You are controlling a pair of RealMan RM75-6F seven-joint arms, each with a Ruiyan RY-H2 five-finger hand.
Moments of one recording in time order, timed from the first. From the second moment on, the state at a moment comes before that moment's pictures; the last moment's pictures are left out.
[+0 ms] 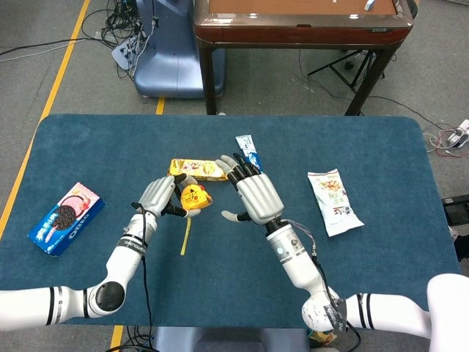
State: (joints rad) left arm -0.92 -1.40 -0.38 -1.83 0.47 1.05 0.31; right arm 0.82 -1.63 0.38 -1.74 -1.05 1.13 -0.54
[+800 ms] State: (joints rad) left arm -0.92 -1.38 -0.38 -1.86 0.46 1.07 0.28; right arm 0.91 -1.72 0.40 -1.63 -1.02 1.15 -0.52
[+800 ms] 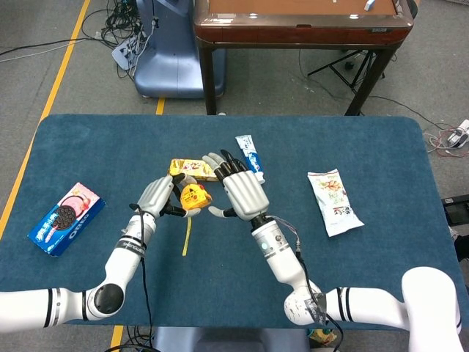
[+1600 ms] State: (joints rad) left arm -0.92 -1.36 -0.37 -1.88 0.49 1.06 0.26; right arm 0.94 -1.71 0.40 -1.64 -0.99 1.15 -0.51
